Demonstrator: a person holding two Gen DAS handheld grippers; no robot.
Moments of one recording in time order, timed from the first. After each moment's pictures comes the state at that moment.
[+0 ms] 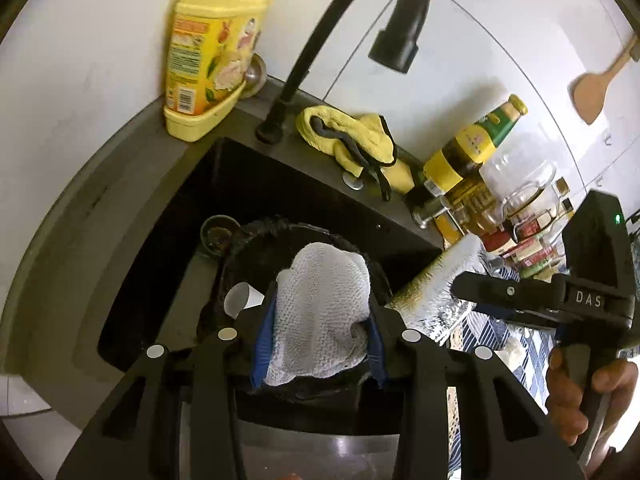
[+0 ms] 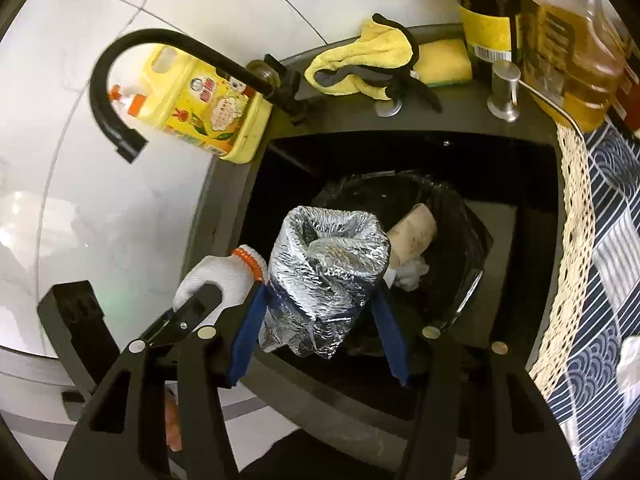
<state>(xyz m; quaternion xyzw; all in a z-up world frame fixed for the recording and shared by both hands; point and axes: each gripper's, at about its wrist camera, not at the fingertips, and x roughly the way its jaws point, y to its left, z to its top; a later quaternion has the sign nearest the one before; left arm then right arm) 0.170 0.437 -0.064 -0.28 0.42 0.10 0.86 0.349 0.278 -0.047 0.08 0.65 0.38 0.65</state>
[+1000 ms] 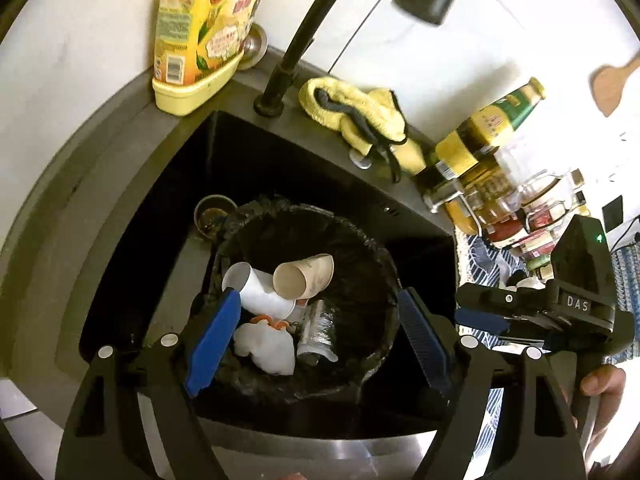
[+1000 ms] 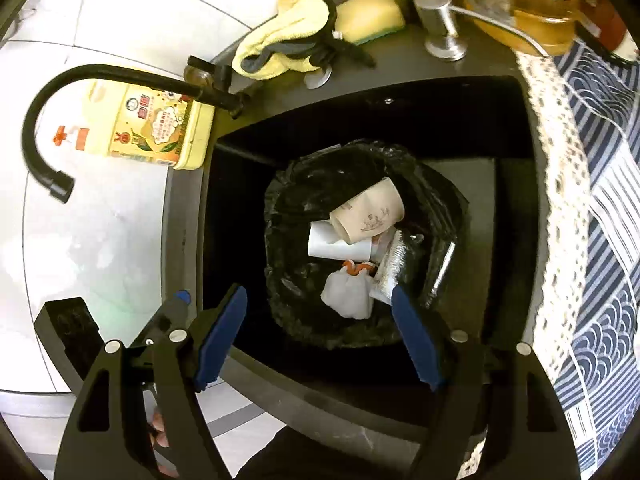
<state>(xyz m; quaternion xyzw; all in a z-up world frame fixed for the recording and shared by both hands) 0.179 0.438 -0.086 -0.29 0.45 0.09 0.84 0.360 0.243 -0.095 0.14 0.70 0.32 0.62</state>
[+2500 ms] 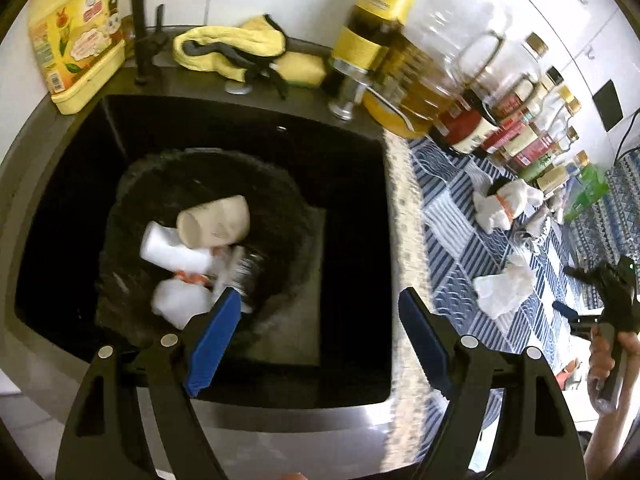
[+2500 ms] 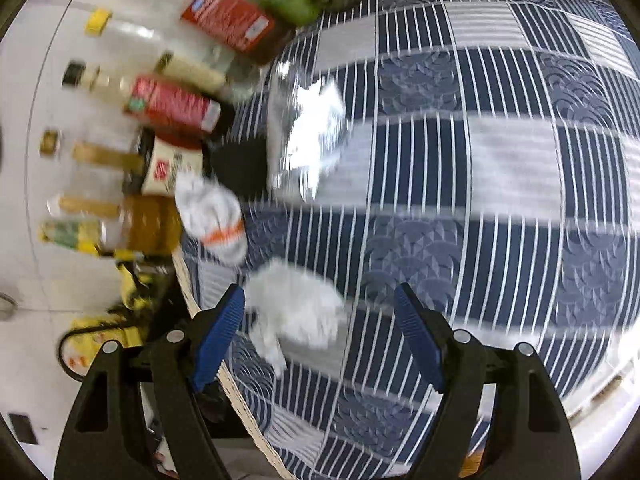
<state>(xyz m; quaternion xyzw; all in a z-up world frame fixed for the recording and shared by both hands) 0.221 0.268 -0.103 -0.19 0.52 0.06 0.83 0.374 -0.190 -0.125 0.37 0.61 0.05 0.70</state>
